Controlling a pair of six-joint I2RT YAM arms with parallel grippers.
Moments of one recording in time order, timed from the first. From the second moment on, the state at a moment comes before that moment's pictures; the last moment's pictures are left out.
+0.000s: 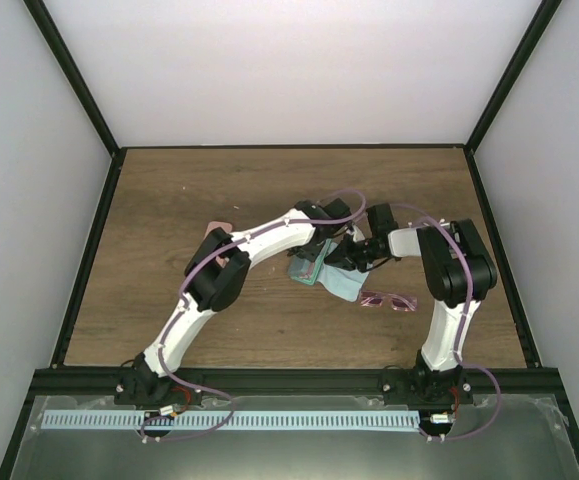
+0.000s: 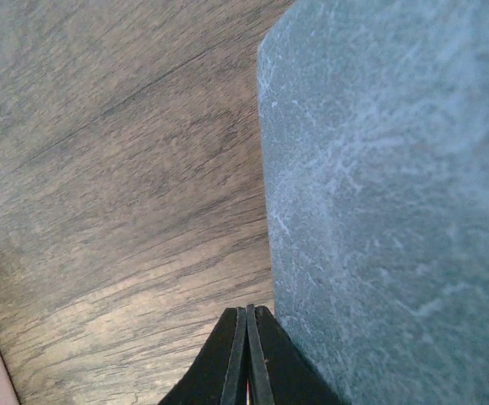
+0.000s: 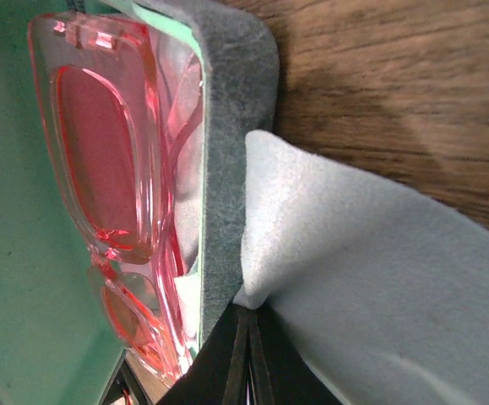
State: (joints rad) left arm -0.87 2.38 1.98 -1.09 -0.41 -0.34; right arm 0.25 1.92 0.91 -0.10 -0.84 0.61
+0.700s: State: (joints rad) left arm -0.93 2.47 2.08 -1.19 -0.60 -0.39; right arm 0.25 1.92 0.95 -0.19 -0.81 0.48
